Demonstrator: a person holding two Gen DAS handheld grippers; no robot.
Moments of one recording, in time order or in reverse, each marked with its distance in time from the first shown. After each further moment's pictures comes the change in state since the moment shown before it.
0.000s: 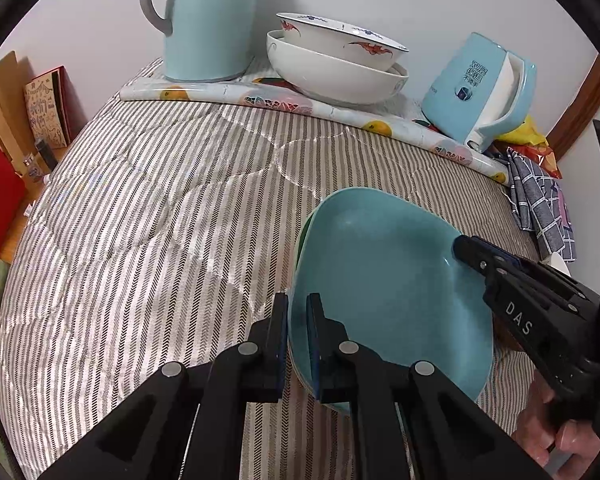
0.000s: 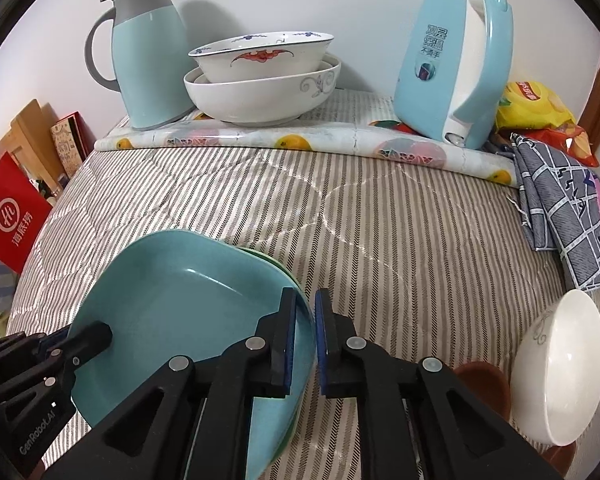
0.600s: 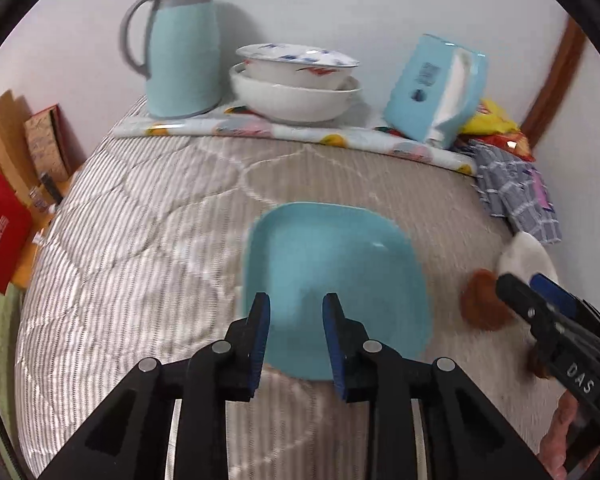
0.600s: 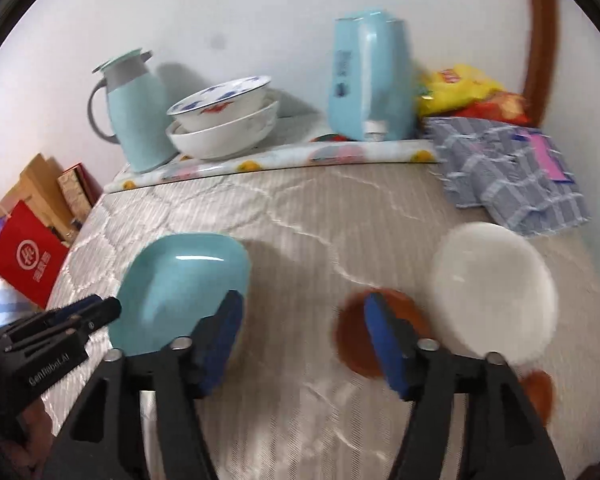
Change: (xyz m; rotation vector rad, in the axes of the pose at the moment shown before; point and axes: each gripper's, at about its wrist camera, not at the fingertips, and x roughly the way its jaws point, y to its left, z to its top) left arm -0.045 -0.045 -0.015 0.098 -0.072 -0.012; right arm -0.089 -0.064 -0.053 0.152 -0.099 -0.004
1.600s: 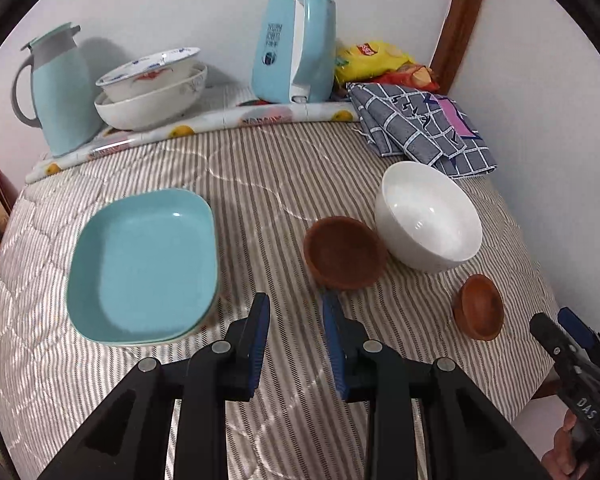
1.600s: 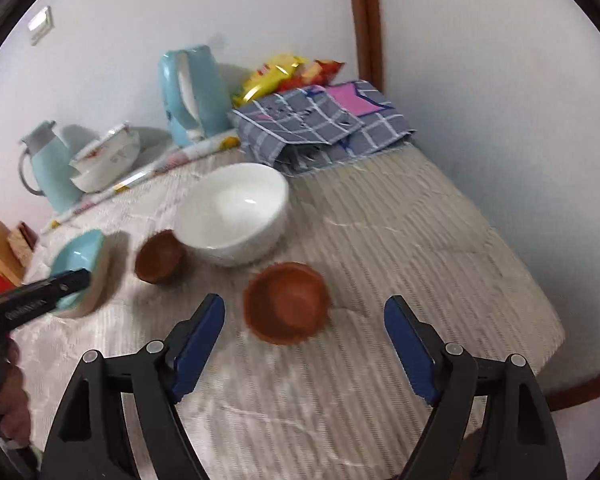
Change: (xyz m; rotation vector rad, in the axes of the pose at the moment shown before) left arm -0.002 -0.144 -0.033 0.203 0.055 -0.095; right arm -0.091 -0.164 -0.092 0.245 -0.053 -0.211
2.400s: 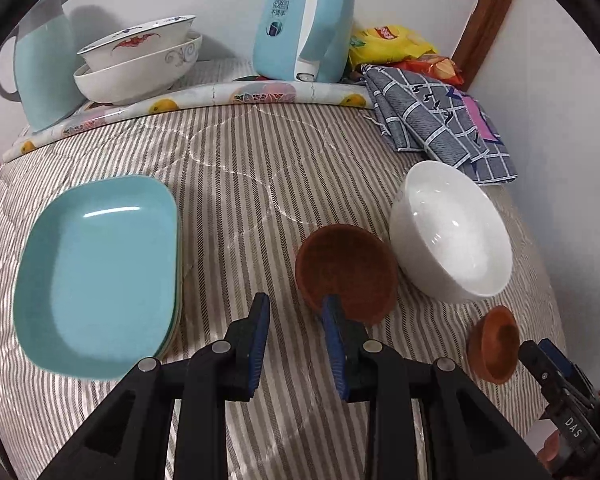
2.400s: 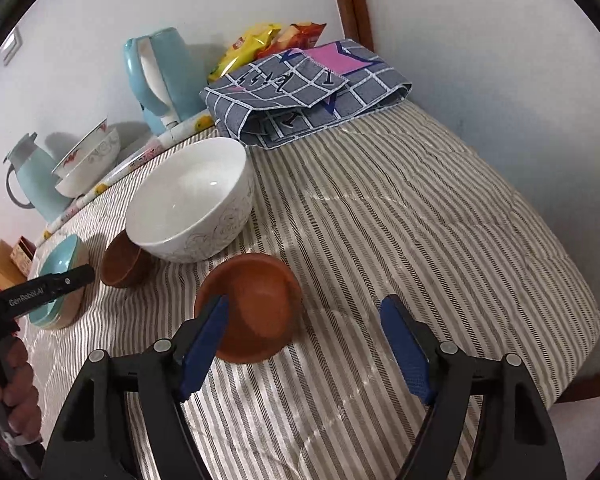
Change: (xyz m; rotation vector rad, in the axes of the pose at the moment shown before) left arm 0.057 -0.006 0.017 -0.064 0.049 -0.010; right arm 0.058 -0.029 -0.001 0.097 0.088 0.087
